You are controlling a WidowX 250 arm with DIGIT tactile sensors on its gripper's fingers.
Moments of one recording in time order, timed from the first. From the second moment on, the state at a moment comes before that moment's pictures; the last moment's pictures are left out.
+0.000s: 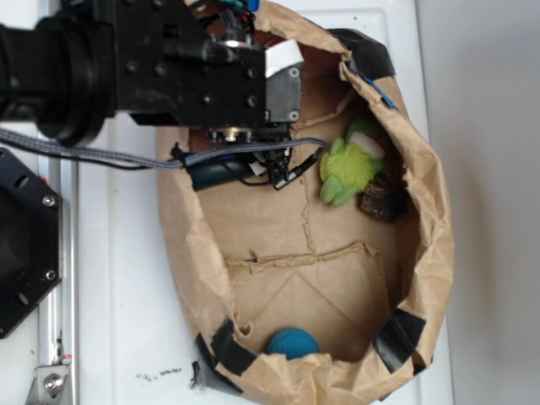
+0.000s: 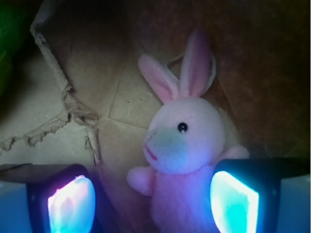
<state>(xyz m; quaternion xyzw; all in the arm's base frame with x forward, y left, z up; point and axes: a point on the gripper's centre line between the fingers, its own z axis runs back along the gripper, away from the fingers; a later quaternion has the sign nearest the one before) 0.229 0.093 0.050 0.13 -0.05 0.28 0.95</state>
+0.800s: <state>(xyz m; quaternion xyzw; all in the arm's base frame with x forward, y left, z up) 0.237 0.107 0.034 0.16 -0.05 0.36 0.92</state>
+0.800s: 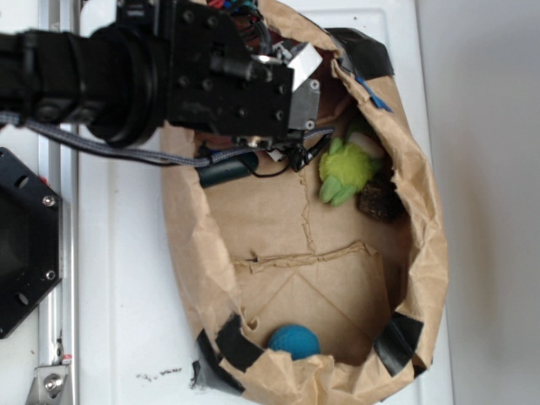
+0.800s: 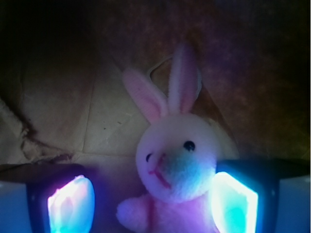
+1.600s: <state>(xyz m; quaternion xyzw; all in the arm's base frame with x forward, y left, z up) 0.248 0.103 0.024 0.14 -0.03 0.35 0.93</state>
